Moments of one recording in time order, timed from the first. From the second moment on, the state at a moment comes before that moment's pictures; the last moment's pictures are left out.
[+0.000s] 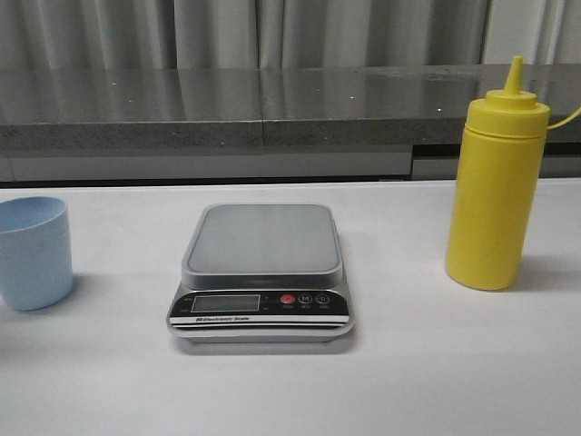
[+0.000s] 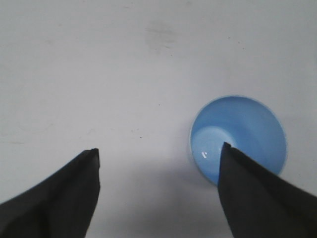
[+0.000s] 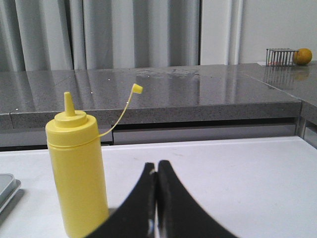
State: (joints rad) left arm -0.01 1.35 -0.89 -0.05 0.56 0.00; right arm -0.04 -0.01 0.03 -0.07 -0.03 0.14
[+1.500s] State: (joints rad) left arm -0.06 1.71 -0.96 -0.08 0.45 0.00; right arm -0.04 -0.01 0.03 -0.07 -0.03 0.14
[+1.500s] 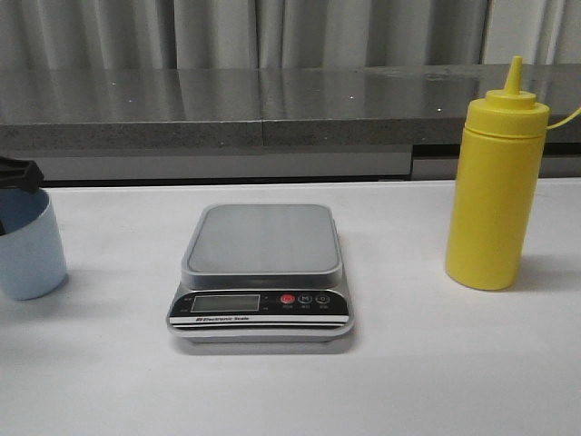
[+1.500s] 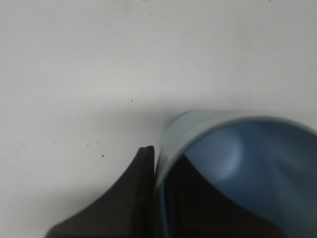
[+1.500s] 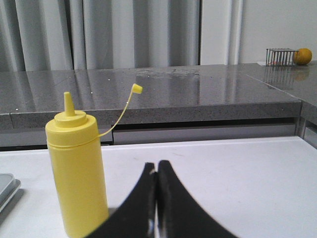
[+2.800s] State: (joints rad) left arm -0.52 1.99 -1.61 -0.05 0.85 0.01; right arm -0.04 -0.01 0.03 -0.07 -0.03 0.14
